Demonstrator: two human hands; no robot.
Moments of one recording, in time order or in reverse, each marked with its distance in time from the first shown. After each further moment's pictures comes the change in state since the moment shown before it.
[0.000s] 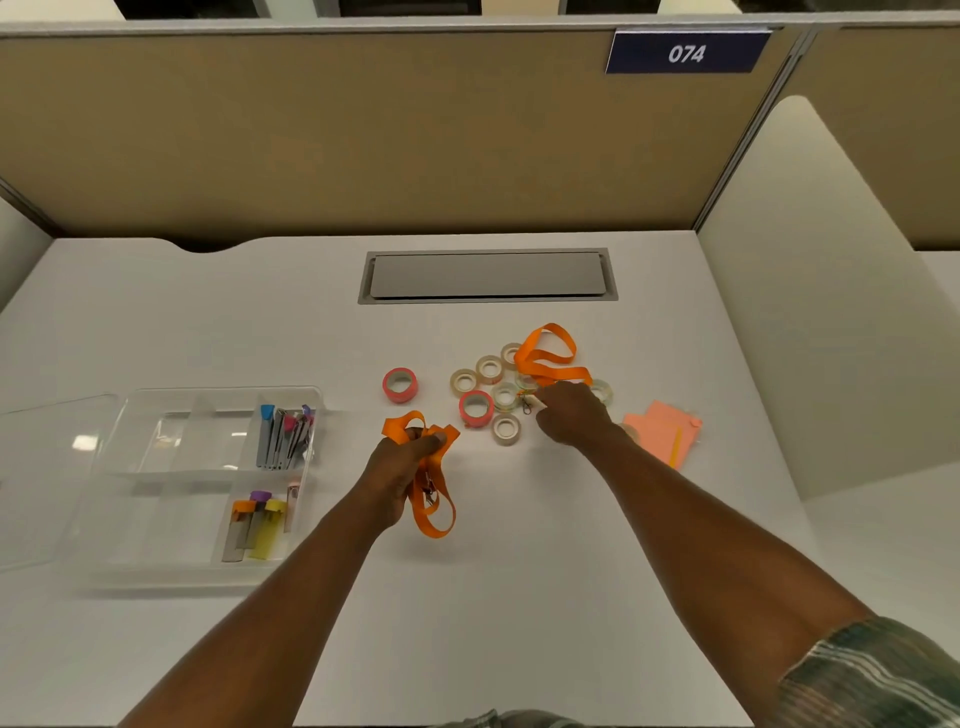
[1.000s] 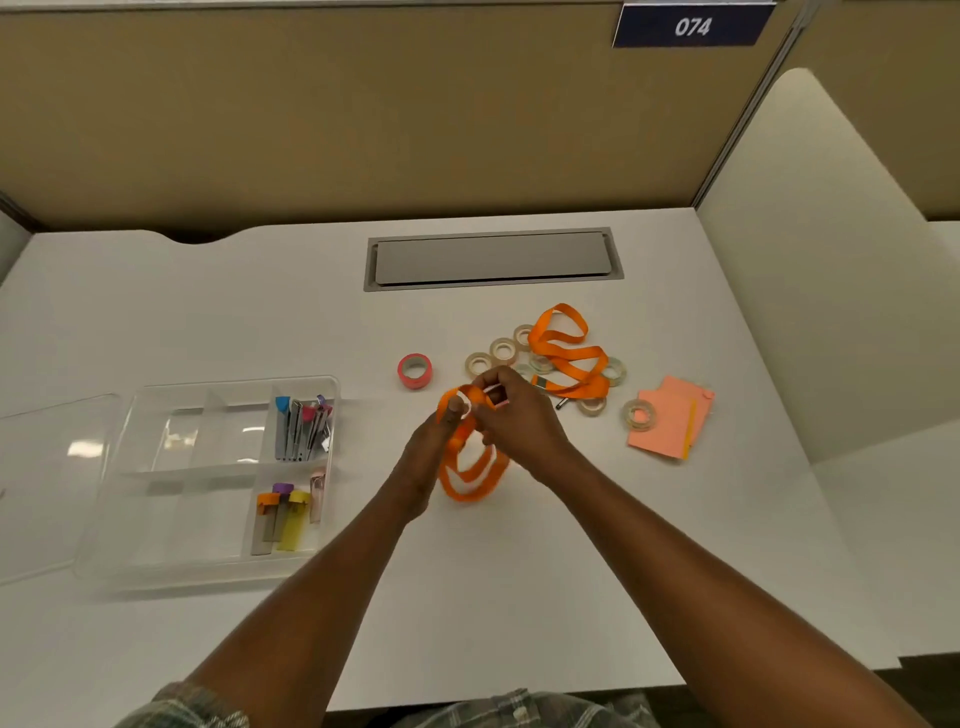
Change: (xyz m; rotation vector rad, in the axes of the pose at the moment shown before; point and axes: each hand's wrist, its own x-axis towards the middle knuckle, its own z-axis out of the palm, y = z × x) left_hand -0.008 -0.005 -0.012 0.122 -0.273 0.205; right_hand -0.074 -0.129 -0.007 0.887 0.125 0.050
